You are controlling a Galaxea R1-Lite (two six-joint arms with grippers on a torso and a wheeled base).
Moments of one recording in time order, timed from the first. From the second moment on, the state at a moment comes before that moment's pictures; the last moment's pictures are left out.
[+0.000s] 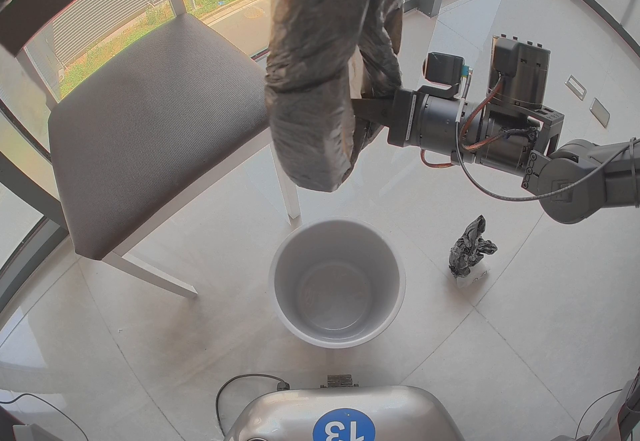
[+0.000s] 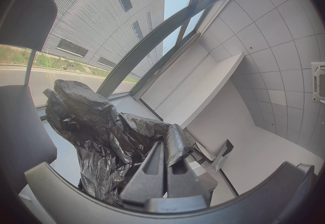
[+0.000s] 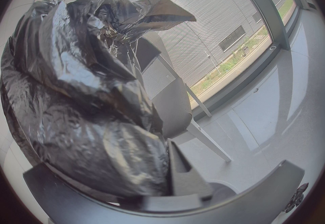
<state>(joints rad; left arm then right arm) -1.09 1.37 -1.51 -0.16 0.03 -0.26 0.56 1.90 -1.36 -0.56 0.48 0.32</state>
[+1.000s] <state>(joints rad) -0.99 1.35 -0.94 -0.08 0.09 -0.45 0.51 1.43 -0.78 0.03 0.48 0.20</state>
